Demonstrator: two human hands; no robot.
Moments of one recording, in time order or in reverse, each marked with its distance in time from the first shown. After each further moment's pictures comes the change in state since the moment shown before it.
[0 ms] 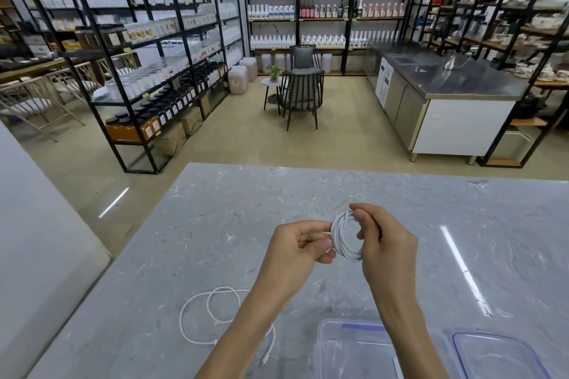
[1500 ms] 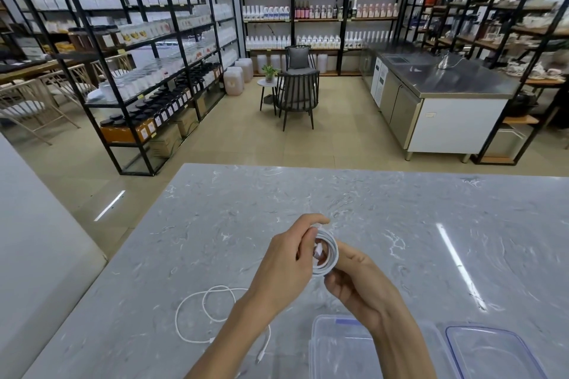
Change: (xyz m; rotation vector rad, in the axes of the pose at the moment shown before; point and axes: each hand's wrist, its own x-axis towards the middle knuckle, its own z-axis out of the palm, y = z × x) left_hand -0.012 -0.006 0.000 0.479 0.036 0.294; right_hand -0.026 -0.005 -0.005 0.924 -0.628 0.928
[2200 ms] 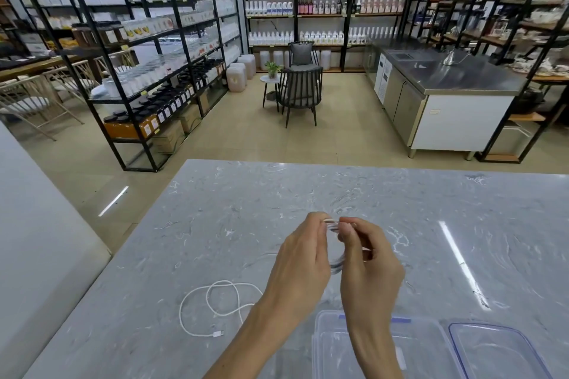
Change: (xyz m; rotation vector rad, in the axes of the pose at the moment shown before) left_hand -0.011 0.021 0.011 0.126 0.039 -0.001; right_hand -0.012 0.015 0.036 -0.527 0.703 -0.870
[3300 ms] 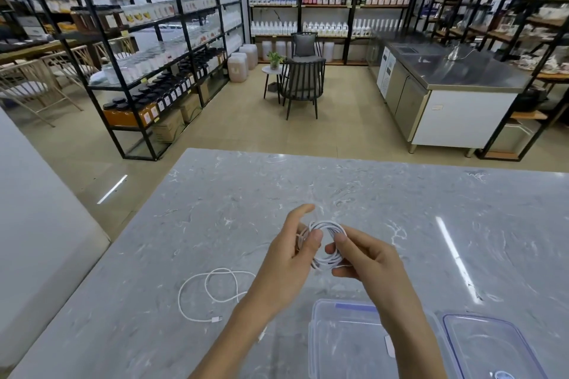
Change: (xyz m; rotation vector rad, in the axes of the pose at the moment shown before) left_hand -0.013 -0.033 -0.003 -0.410 -0.096 -0.209; right_hand 0.017 0.002 -0.034 0.185 -0.572 0.480
